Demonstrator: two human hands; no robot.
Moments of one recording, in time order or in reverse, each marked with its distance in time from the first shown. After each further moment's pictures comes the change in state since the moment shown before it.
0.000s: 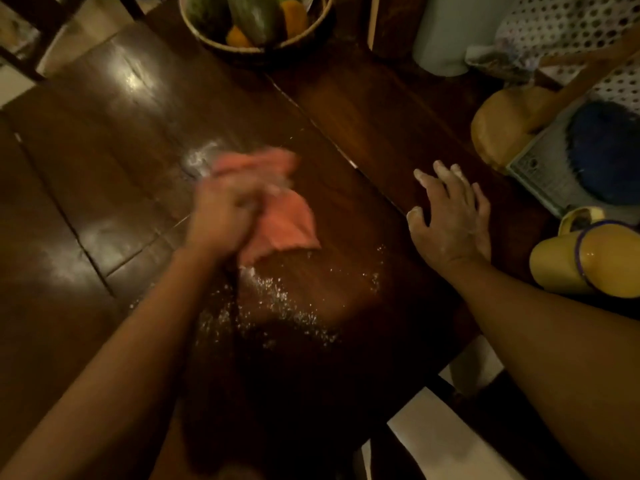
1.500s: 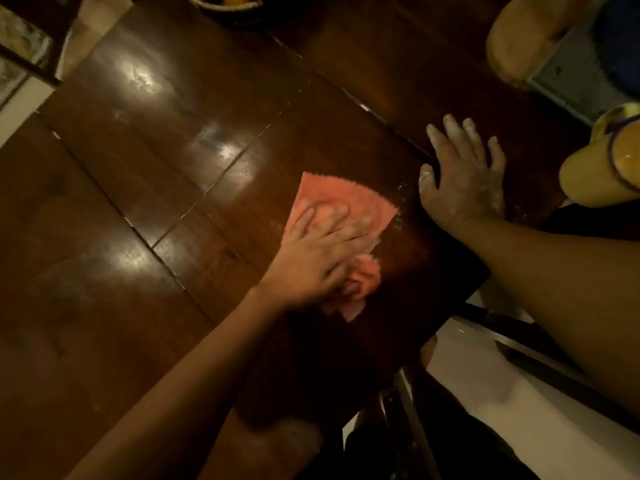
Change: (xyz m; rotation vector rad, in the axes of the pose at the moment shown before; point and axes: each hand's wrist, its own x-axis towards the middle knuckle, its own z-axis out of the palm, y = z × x) left_hand -0.111 0.058 0.053 0.468 -0.496 0.389; right_hand -0.043 -0.018 0.008 -0.055 -0.009 0.044
